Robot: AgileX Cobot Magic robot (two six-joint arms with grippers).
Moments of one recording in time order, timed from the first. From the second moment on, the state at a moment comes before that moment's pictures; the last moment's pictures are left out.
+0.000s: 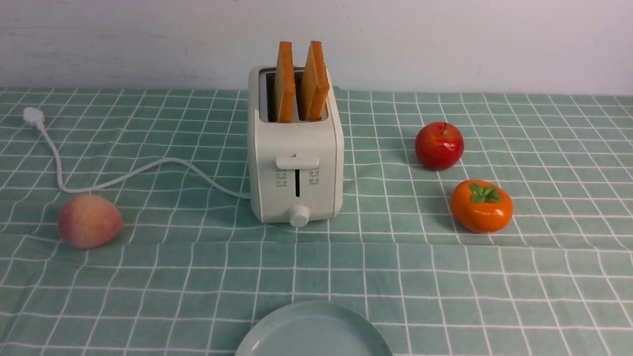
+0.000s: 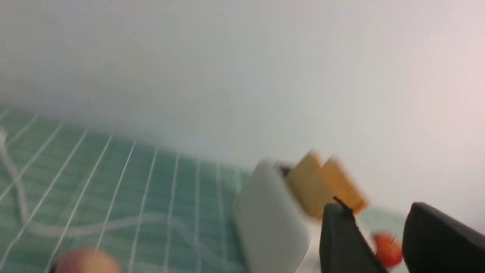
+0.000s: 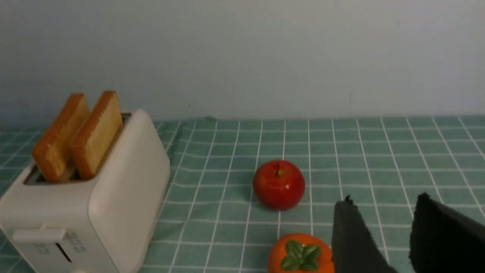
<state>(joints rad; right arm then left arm) 0.11 0.95 -0.88 0.14 0.29 -0.01 -0.11 0.60 -0.71 -0.15 0.34 -0.32</state>
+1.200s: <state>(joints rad) 0.42 2.05 -1.90 0.70 0.47 -0.52 -0.16 0.86 -0.71 -0.27 0.67 -0.30</state>
